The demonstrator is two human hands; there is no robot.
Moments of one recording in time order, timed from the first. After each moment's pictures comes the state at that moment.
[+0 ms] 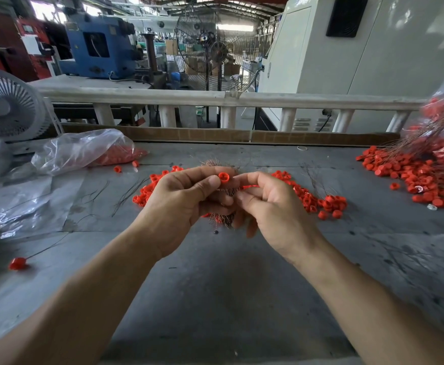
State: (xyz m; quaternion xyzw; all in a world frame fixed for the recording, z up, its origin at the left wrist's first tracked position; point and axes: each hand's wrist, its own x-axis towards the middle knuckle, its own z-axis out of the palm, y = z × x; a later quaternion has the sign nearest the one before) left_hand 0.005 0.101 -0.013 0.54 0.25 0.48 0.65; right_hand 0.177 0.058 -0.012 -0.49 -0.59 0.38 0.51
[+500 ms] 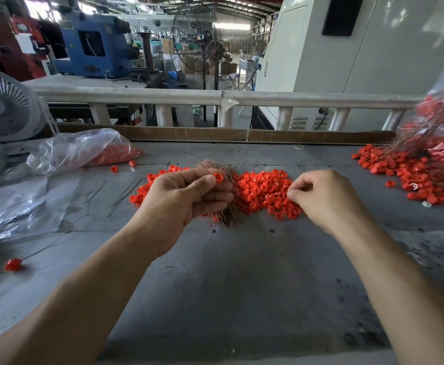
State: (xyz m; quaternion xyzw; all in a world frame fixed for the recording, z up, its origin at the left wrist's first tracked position) left_hand 0.005 0.102 -0.013 0.51 0.28 0.49 0.65; right_hand 0.259 0.075 -0.009 -0.77 -0.55 0.04 0.32
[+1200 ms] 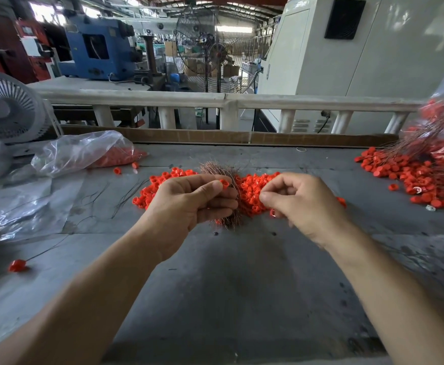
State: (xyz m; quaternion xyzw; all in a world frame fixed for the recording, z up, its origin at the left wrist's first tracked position) left_hand 0.006 0.102 -0.017 0.51 0.28 0.47 0.66; right_hand 0.229 0.071 -0.011 -0.63 -0.60 0.22 0.44
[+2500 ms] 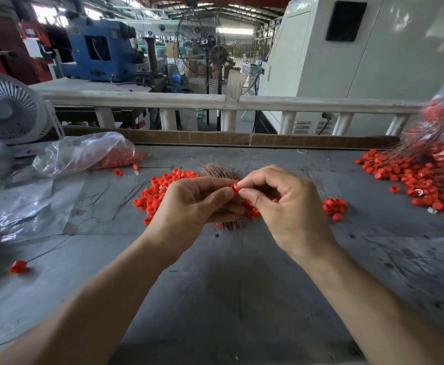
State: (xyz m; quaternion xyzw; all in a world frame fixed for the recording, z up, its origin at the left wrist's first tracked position) left_hand 0.014 0.094 -0.017 0.61 0.29 0.47 0.57; right_hand 0.190 0.059 -0.007 -0.48 -0.68 0.10 0.54
